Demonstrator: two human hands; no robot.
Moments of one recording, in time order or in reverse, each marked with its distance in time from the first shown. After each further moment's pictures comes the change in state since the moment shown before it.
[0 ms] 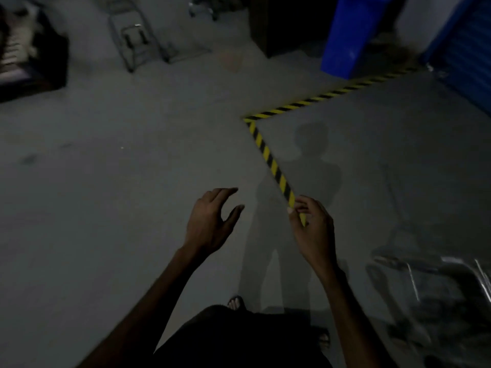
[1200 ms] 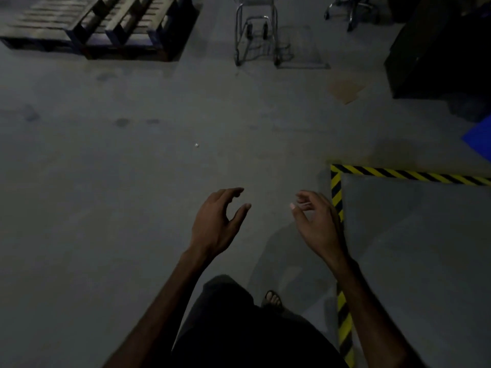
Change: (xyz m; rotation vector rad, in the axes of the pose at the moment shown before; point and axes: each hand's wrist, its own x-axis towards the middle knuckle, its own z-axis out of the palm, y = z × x) left_hand 0.310 -0.213 -0.096 -0.002 0.285 -0.512; right_hand 0.423 -0.130 0.286 -0.004 -0.510 -0.321
